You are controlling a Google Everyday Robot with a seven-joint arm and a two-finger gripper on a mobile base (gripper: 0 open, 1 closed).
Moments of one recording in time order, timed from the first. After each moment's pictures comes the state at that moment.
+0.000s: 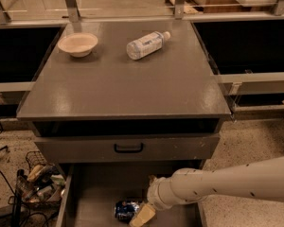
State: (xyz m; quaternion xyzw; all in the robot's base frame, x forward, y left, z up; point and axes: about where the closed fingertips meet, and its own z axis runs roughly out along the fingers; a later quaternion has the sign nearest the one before) arm 0.419 0.000 0.456 -0.51 0.80 0.21 0.24
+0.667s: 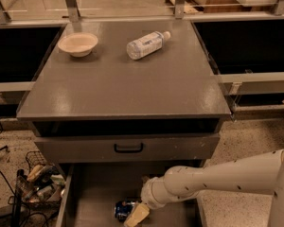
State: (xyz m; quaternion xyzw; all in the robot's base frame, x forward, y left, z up) arm 0.424 0.023 0.436 -0.51 0.79 0.24 0.23
